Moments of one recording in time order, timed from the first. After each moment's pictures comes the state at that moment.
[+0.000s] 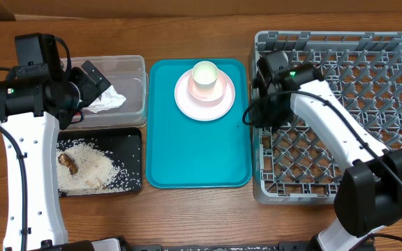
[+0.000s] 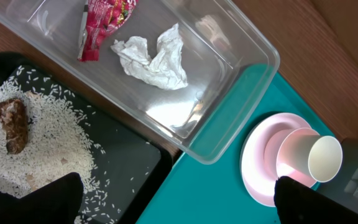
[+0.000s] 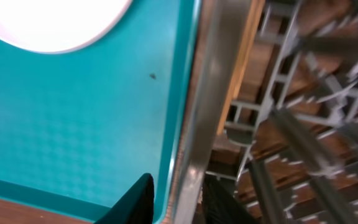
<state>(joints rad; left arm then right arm) 0.16 1.49 1.60 -1.18 0.06 -0.62 0.34 1.81 1.51 -1.14 -0.13 0.20</state>
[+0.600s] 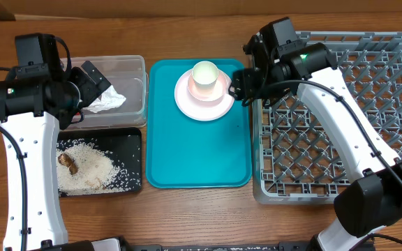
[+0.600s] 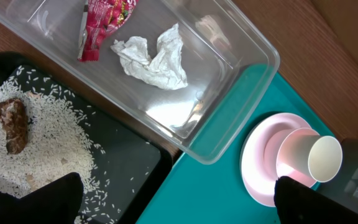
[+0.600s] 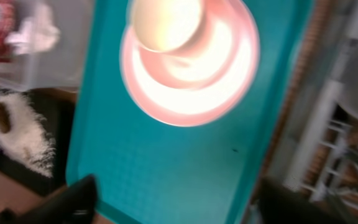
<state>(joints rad) 0.16 1.49 1.60 -1.18 0.06 -0.62 0.34 1.81 1.71 -1.04 -0.36 0.20</state>
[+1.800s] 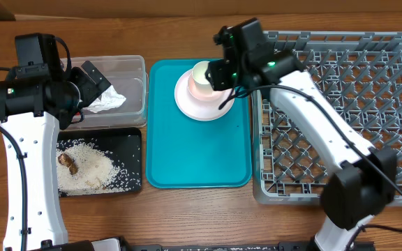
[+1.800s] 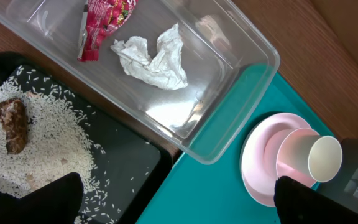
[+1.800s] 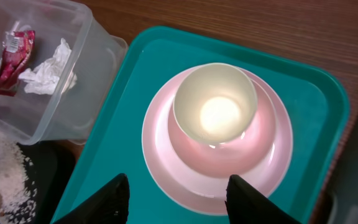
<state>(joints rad) 0.16 1.49 1.60 -1.18 0.06 -0.62 0.47 1.89 1.71 -0.73 -0.22 0.19</state>
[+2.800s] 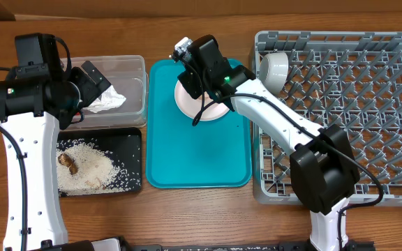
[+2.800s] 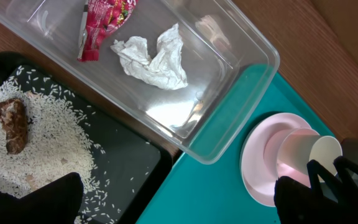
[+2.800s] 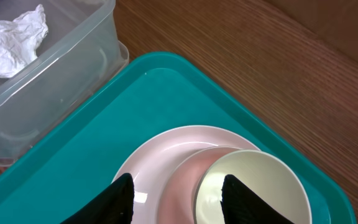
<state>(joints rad) 0.16 1.49 1.60 -1.18 0.06 -0.62 0.60 2.08 1.71 -0.44 -0.03 -0.14</state>
